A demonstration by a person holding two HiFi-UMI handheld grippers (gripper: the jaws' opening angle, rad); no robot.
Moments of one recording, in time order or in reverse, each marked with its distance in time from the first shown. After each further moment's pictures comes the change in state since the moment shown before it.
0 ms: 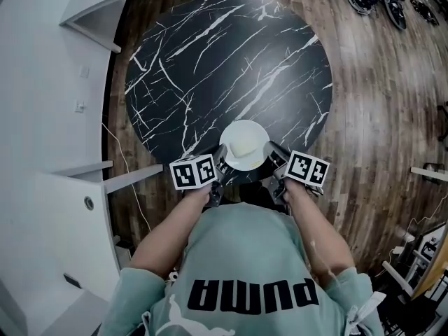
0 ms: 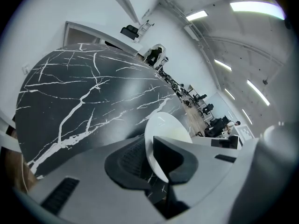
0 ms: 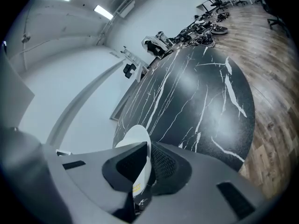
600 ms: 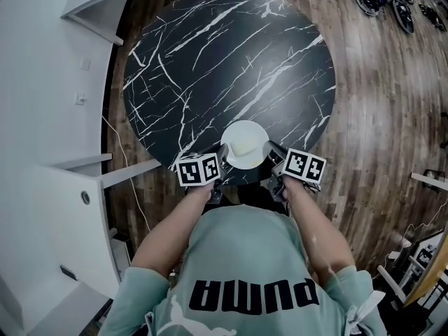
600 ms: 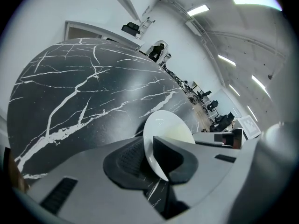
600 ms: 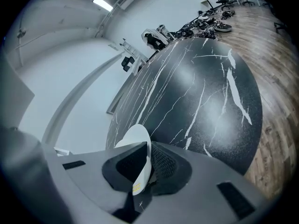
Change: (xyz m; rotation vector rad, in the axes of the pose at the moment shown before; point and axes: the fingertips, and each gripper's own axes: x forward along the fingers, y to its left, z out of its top) left arm 0.033 0.012 -0.016 0.010 0.026 0.057; right arm 0.019 -0.031 0.001 -0.029 0.076 -0.028
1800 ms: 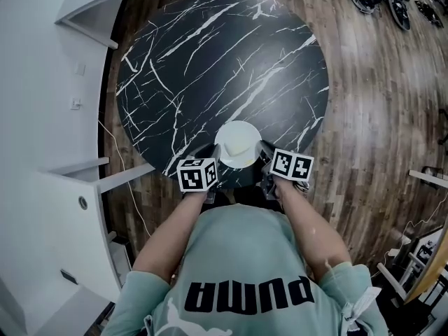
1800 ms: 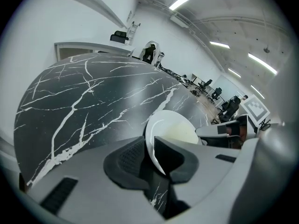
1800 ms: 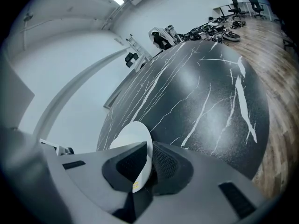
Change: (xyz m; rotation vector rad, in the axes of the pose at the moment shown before) left arm 0.009 0.007 0.011 0.195 -0.043 0.113; right arm 0.015 -0.012 0.005 -0.109 0.014 -0.057
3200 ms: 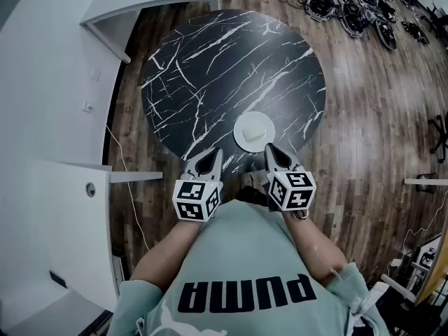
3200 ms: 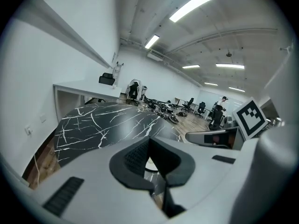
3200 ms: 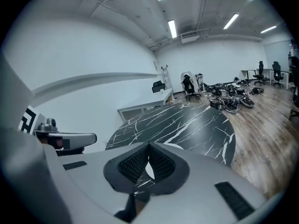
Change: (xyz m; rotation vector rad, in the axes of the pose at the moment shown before) left arm -0.197 -0.049 0.016 0.223 -0.430 -0.085; right arm -0.120 0.141 -0.034 -0.509 -0.350 -0.083
